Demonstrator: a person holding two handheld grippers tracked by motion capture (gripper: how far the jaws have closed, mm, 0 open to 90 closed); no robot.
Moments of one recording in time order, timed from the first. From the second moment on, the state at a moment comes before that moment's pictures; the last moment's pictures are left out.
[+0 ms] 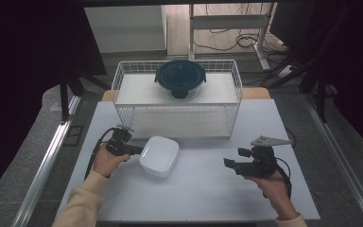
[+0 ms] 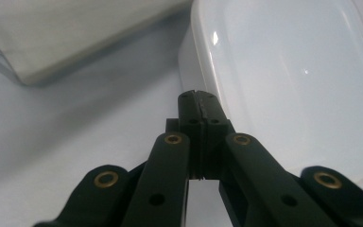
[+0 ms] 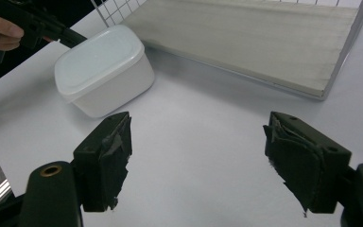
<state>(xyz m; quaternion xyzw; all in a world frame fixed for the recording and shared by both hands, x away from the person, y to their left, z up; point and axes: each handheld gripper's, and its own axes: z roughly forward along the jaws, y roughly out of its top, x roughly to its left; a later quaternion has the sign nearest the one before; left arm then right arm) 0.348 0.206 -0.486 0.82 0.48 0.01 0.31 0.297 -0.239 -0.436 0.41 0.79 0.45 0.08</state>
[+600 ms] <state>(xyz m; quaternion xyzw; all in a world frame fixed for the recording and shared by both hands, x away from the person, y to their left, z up) 0.332 0.178 -0.498 0.83 0.46 -0.02 0.31 0.296 -0.241 -0.434 0.41 0.79 0.45 0.07</state>
